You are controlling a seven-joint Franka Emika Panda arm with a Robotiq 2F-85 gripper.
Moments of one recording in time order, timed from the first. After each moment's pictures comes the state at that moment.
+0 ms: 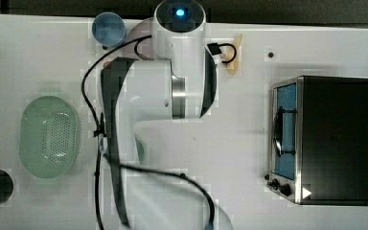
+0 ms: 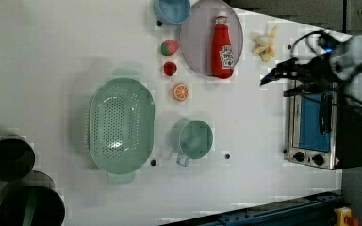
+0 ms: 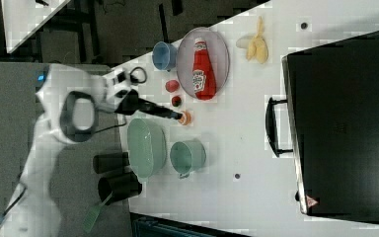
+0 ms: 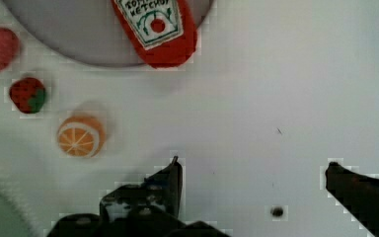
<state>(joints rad) -0.06 0.37 0.12 -1.76 -0.01 0.31 -0.37</state>
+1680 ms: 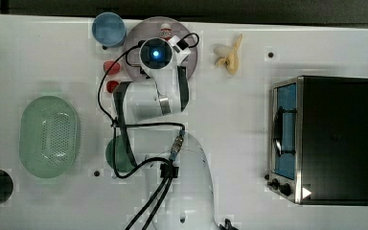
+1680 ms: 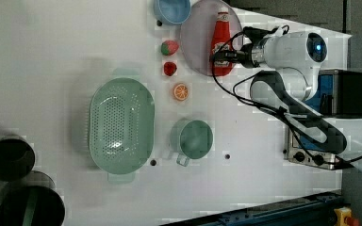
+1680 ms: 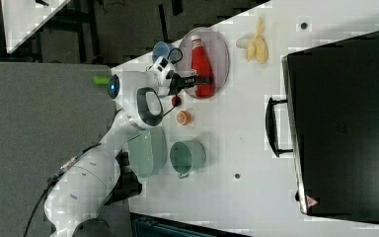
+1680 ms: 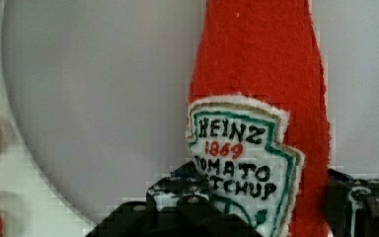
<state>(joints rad) 0.00 0.75 0.12 -1.74 -0.17 0.98 -0.55</state>
